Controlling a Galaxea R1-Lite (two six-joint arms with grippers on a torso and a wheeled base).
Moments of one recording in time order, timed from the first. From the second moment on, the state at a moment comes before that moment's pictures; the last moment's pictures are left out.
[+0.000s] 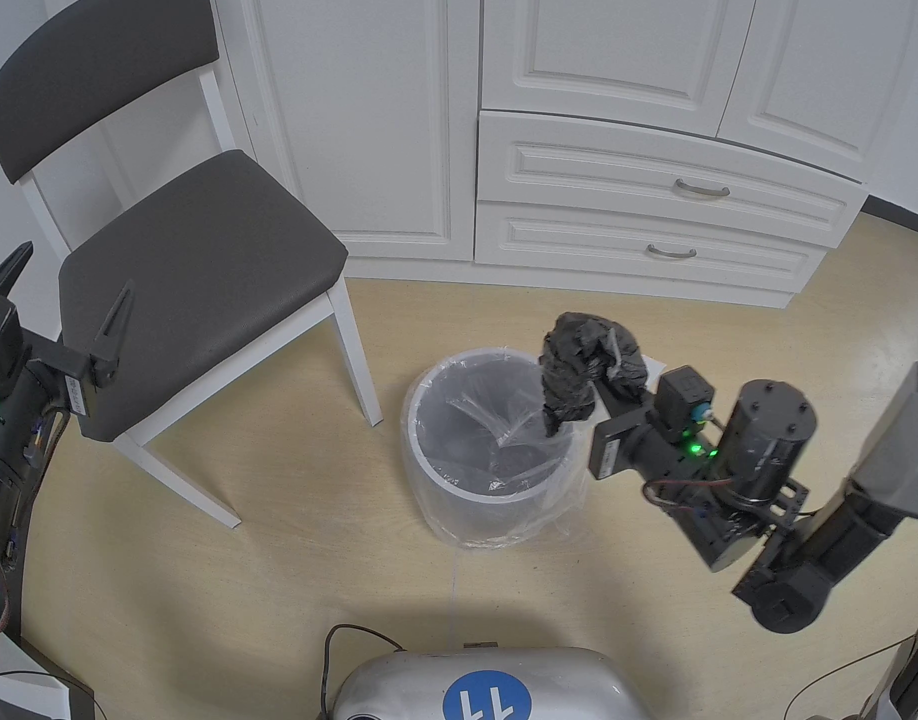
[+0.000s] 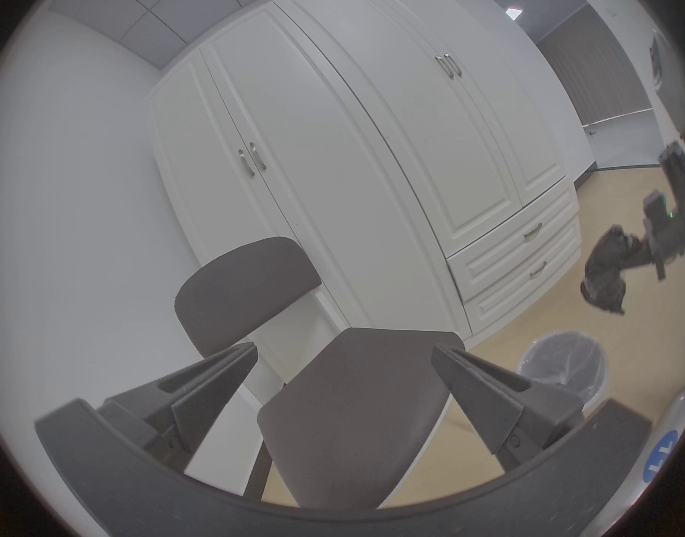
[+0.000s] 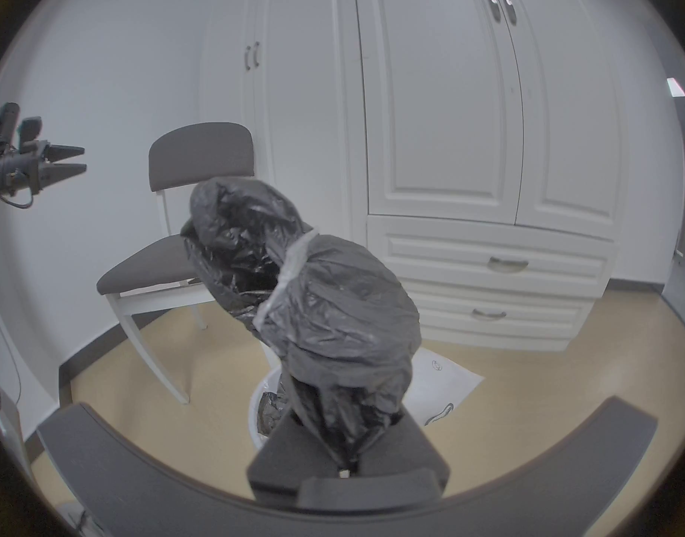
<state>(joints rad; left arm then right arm) -0.35 1.19 -0.34 -1.19 0.34 0.62 0.67 1.97 -0.56 -1.51 -0.35 -0.11</state>
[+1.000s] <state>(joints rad) -0.18 1.18 -0.41 -1.19 0.33 0.62 0.70 2.46 -1.21 -1.45 -0.37 0.34</state>
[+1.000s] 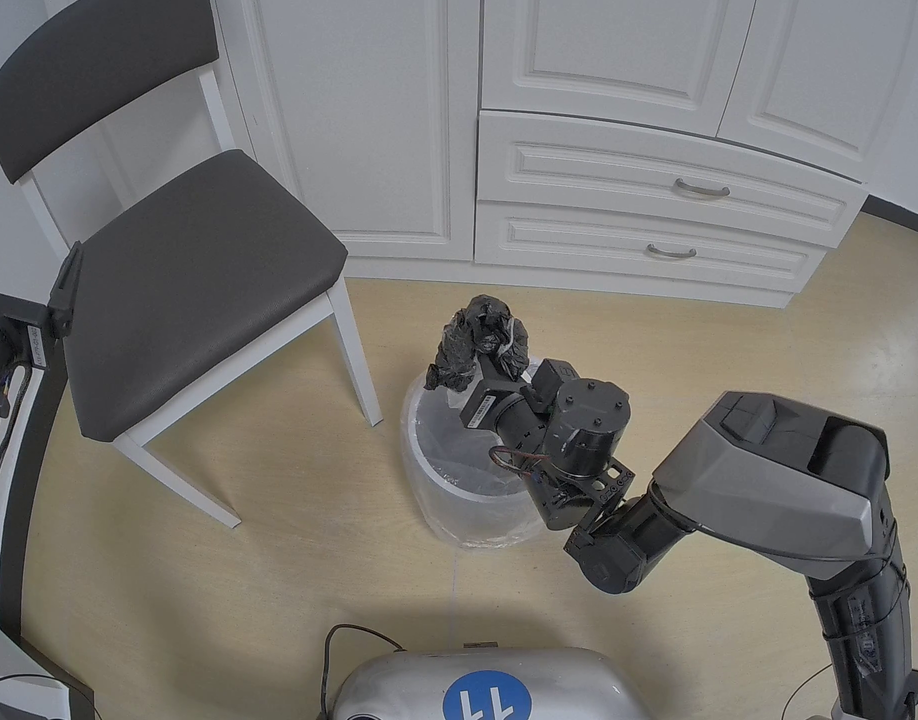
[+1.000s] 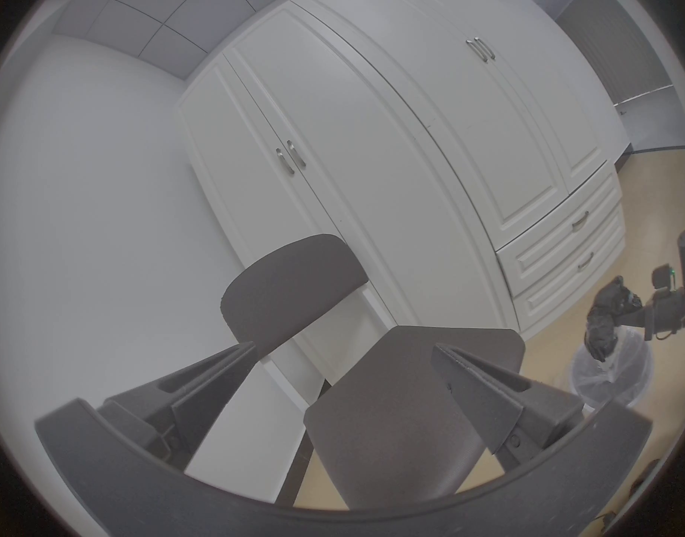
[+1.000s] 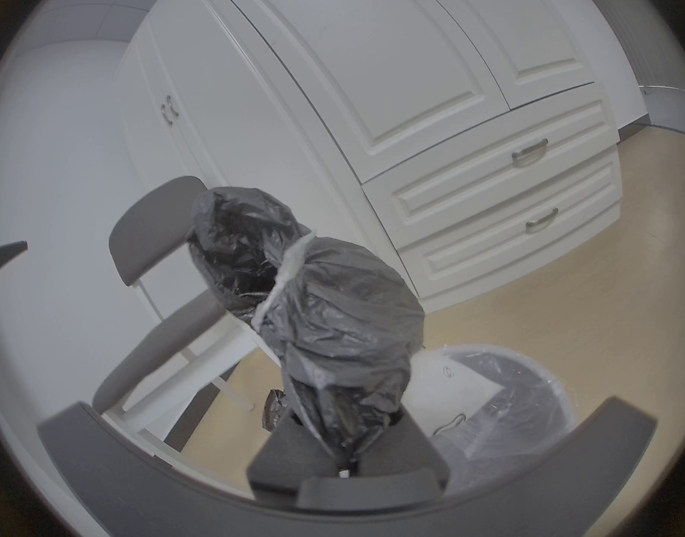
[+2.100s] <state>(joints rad) -0.09 1.17 -0.50 -1.23 0.30 0.53 0.64 2.62 -1.24 -1.53 -0.38 0.36</state>
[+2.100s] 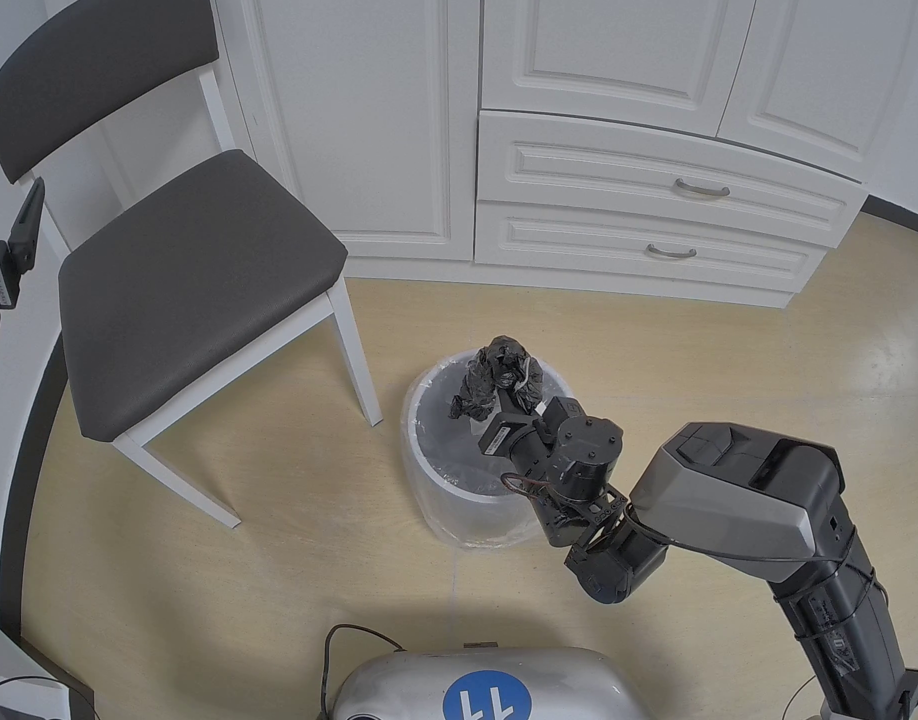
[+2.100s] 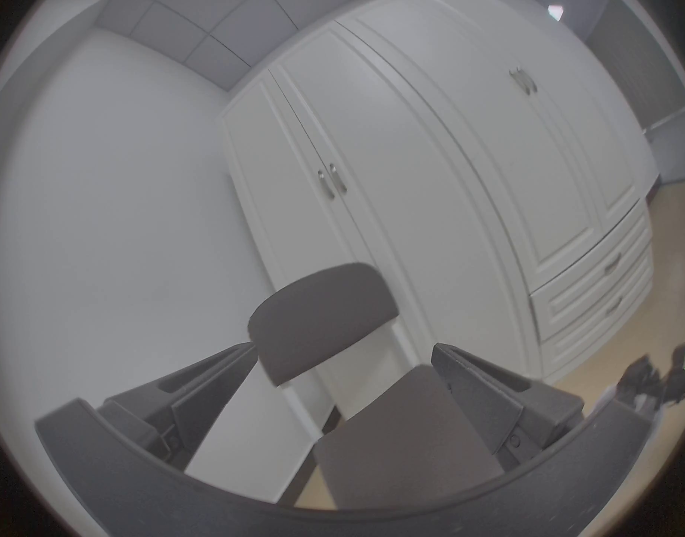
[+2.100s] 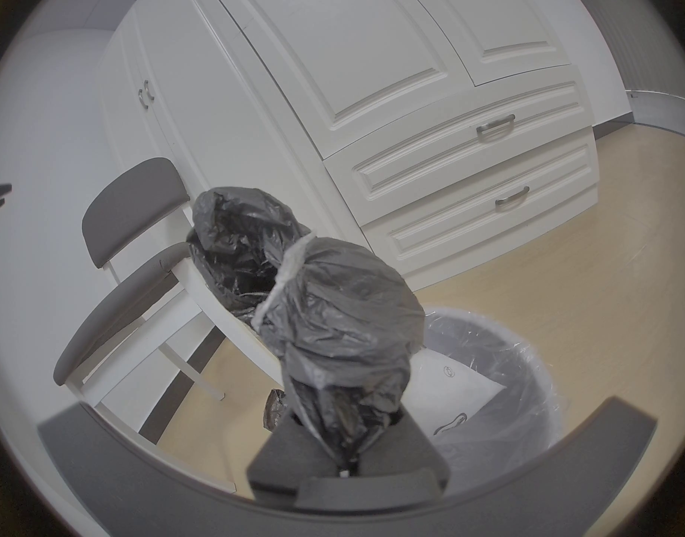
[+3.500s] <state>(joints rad) 0.16 1.14 -0.55 -1.13 0.01 0.39 0.65 2.68 -1.36 -1.48 -0.37 0.41</state>
